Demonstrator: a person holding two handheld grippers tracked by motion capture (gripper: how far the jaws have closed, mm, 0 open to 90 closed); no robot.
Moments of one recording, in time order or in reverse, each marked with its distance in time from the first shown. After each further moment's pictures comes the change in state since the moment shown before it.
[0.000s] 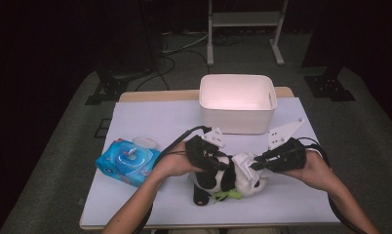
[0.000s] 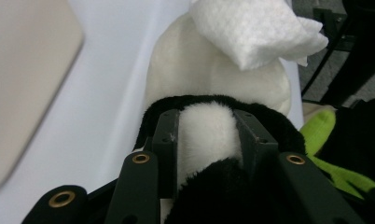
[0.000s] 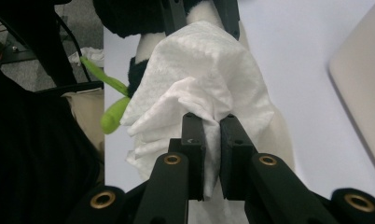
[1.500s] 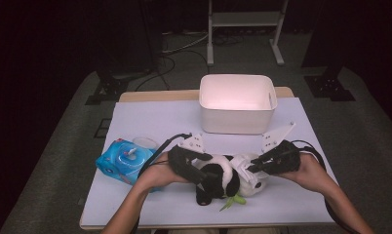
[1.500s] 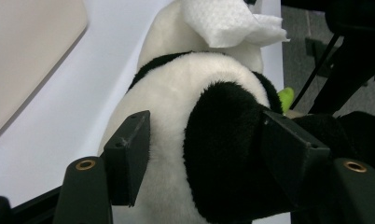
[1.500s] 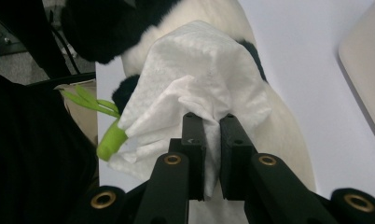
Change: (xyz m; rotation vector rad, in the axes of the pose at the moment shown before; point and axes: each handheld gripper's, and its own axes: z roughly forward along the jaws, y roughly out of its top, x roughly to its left) left arm -0.016 -0.043 -0.019 -0.103 -0.003 -0.107; right arm 0.002 -0.002 0.017 0.049 -0.007 0.017
